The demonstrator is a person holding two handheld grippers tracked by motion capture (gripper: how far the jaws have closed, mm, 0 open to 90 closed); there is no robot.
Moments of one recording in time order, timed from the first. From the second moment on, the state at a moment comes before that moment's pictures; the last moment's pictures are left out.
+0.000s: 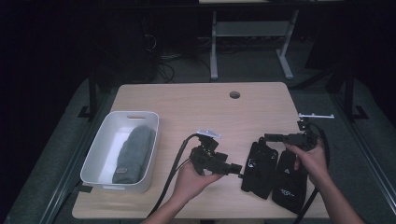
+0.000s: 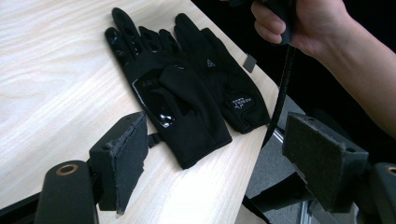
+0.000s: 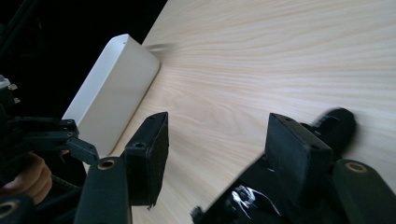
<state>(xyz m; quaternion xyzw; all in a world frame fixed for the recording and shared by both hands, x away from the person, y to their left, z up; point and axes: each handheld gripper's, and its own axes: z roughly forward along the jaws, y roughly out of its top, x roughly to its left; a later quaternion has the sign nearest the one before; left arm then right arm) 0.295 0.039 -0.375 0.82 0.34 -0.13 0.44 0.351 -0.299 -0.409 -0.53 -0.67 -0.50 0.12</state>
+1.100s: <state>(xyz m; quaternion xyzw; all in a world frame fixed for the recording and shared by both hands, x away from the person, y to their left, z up) 0.288 0.005 -0.398 0.83 0.32 -0.14 0.43 0.294 -0.358 -0.450 -0.55 -0.70 -0.44 0.04</state>
